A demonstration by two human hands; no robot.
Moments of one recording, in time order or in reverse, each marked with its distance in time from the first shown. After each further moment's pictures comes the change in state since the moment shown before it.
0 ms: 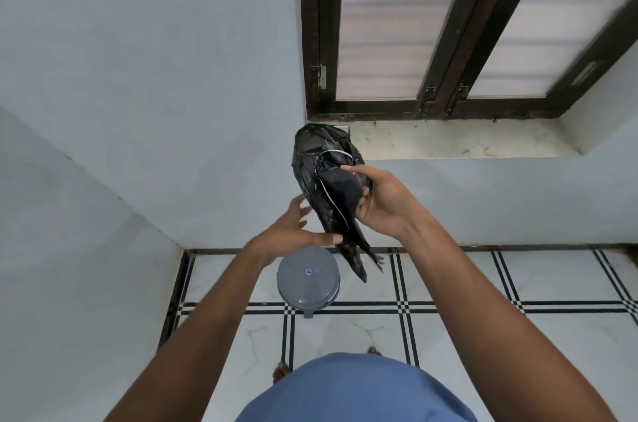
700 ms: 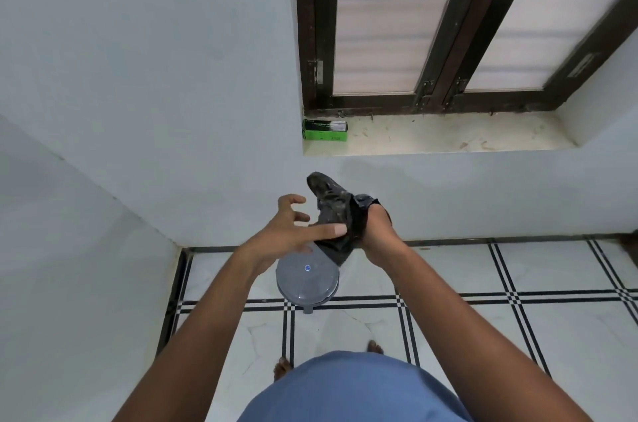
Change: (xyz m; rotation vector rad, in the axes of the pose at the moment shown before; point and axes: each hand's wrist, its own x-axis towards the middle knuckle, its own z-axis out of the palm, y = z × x) left_hand -0.024 0.007 0.001 -0.131 0.065 -0.032; right_hand 0.008 0.069 -0.012 -0.454 0.434 -0.117
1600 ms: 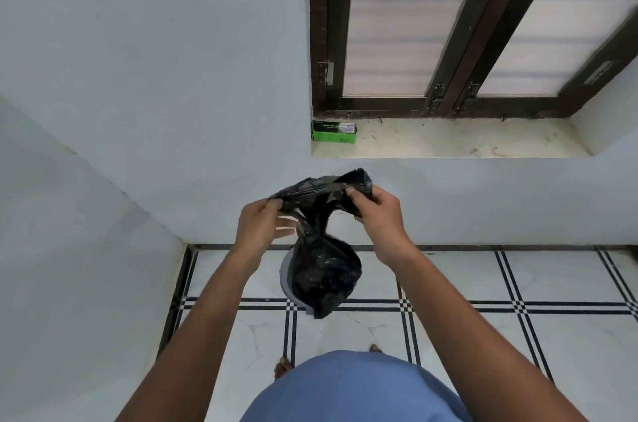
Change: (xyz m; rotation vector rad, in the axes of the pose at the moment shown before) left_hand 0.003 -0.010 -0.028 -0.285 0.436 0.087; right_hand 0.000 -0.016 0.003 0.002 0.051 -0.241
